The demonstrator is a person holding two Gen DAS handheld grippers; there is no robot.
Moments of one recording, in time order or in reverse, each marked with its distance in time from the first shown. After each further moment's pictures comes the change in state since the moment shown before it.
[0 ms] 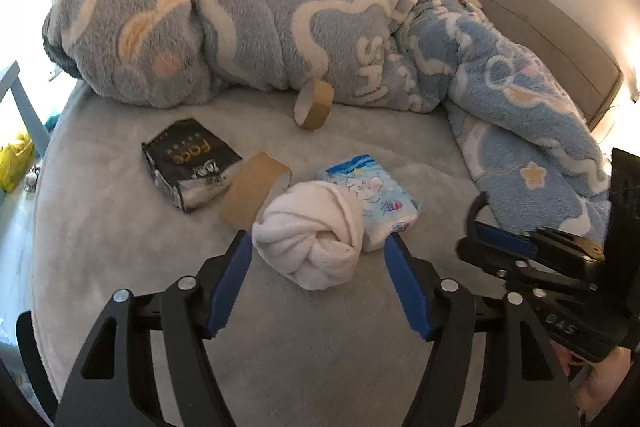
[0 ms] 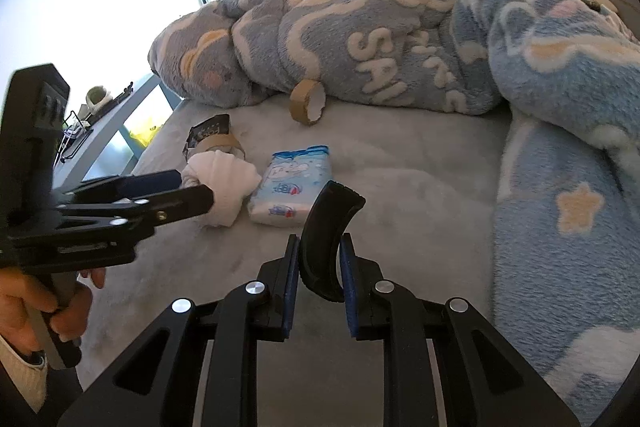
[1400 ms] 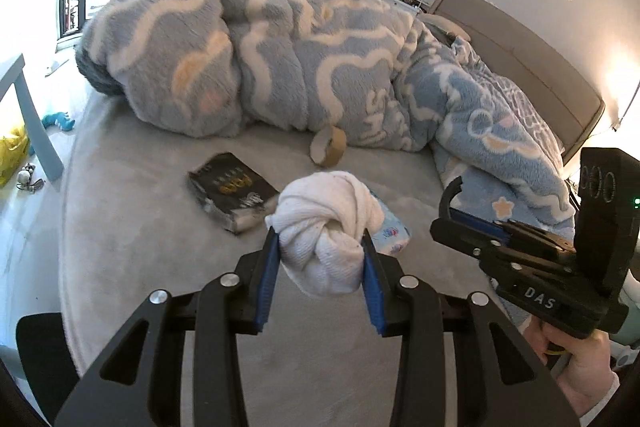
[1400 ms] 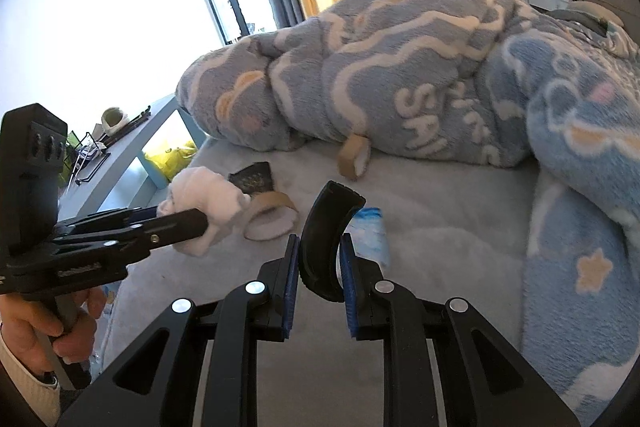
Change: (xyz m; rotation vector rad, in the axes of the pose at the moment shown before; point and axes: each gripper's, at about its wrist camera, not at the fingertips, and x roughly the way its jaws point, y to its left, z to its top) left arm -0.056 0.040 0.011 -0.045 -0.089 -0.090; right arm -0.010 0.046 0.043 -0.013 -0.074 0.041
